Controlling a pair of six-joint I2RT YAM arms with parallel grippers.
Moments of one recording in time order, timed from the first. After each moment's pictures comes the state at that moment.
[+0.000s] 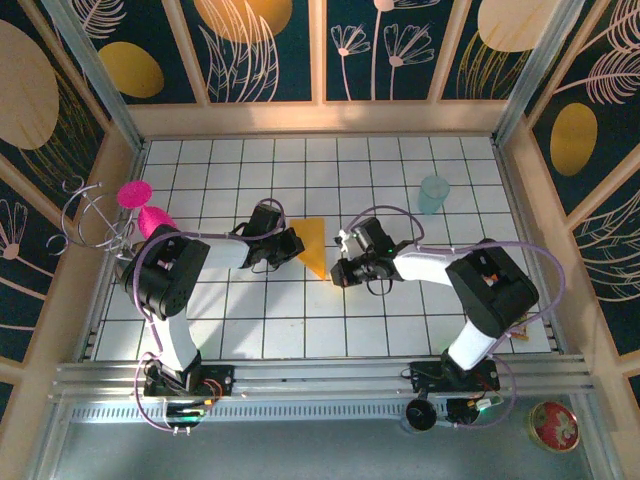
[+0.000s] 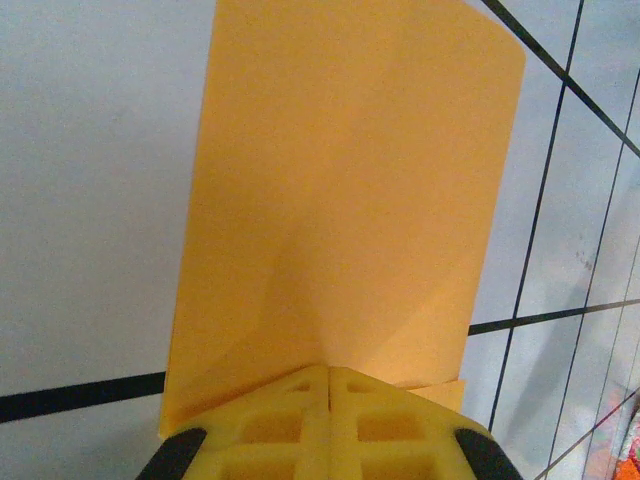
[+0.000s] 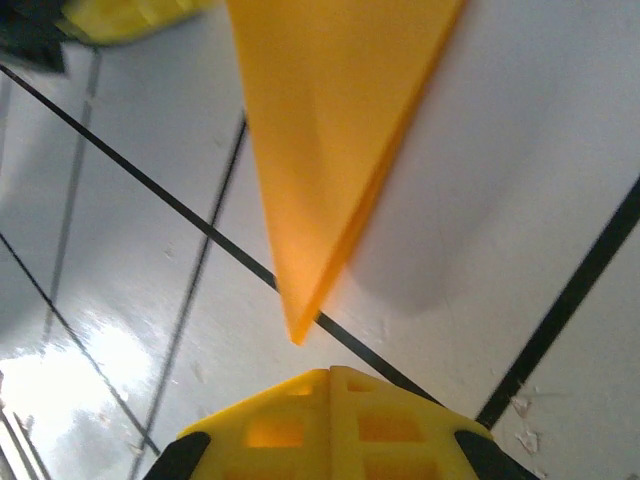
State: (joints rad) left arm -0.50 1.85 0.84 0.13 0.35 -0.95; right arm 0.67 1.65 0.76 -0.09 -0.48 0.39
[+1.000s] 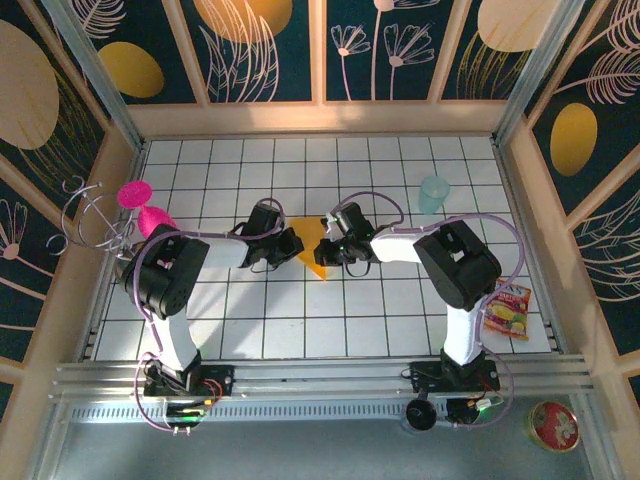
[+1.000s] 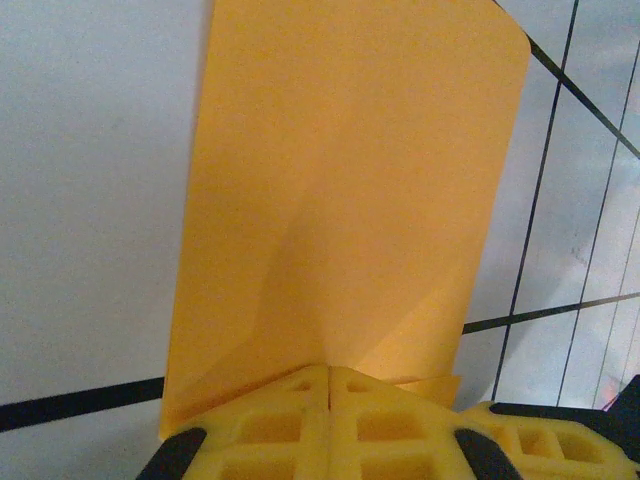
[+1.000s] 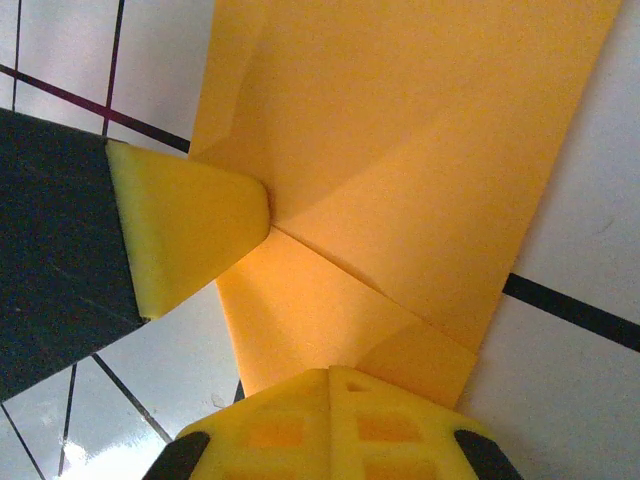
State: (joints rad) left arm -0.49 1.85 0.84 0.13 0.37 -0.94; right arm 0.67 1.91 0.99 -0.02 -0.42 0.52
